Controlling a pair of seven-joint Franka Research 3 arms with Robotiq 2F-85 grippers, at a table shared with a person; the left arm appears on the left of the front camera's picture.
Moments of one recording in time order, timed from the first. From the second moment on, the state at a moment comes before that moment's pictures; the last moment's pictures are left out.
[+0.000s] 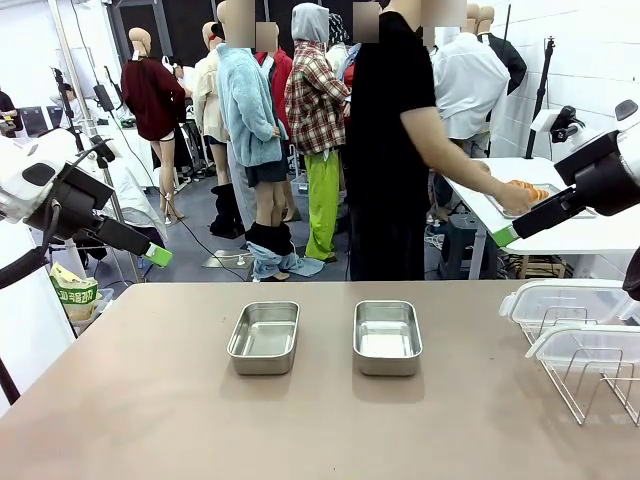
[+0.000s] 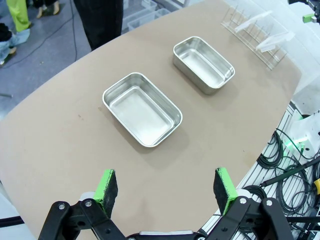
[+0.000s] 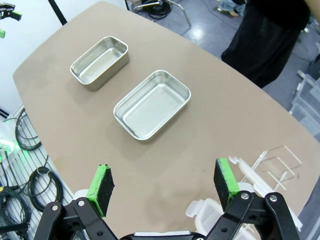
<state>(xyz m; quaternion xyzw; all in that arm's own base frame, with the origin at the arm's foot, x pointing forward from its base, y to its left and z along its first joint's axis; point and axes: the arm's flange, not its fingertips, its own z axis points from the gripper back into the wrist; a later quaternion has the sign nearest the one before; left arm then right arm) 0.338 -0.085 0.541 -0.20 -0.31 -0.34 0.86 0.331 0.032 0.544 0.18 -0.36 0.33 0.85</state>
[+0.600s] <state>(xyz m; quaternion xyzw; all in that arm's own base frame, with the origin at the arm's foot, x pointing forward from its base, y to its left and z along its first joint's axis) 0.338 -0.085 0.541 -0.20 -0.31 -0.34 0.86 0.331 0.032 0.544 0.18 -0.36 0.33 0.85</state>
